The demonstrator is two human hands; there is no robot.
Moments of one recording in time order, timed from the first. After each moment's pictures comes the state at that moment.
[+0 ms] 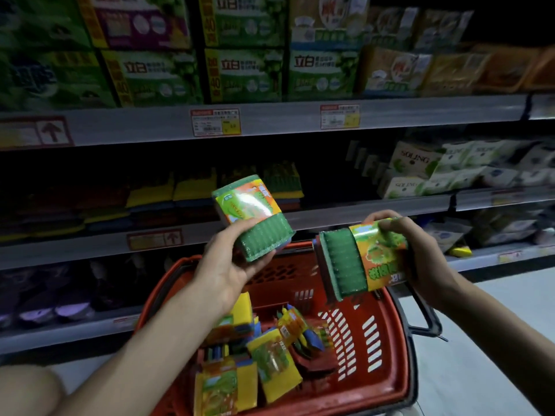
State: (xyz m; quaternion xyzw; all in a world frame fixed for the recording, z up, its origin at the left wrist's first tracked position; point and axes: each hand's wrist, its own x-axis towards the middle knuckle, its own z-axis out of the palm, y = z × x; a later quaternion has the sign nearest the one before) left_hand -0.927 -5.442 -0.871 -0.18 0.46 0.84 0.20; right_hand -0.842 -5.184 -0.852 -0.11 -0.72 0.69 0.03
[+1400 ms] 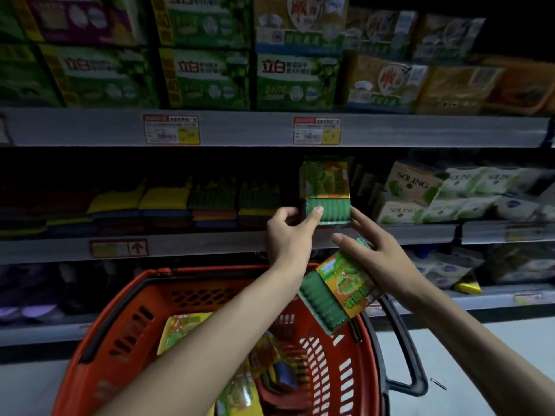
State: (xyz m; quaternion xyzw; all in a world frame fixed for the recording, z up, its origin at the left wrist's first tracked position) left_hand -0.977 -5.264 -0.892 -0.10 0.72 0.69 0.01; right_hand -0.917 -5.117 -0.889 -0.02 -0.81 0.58 0.04
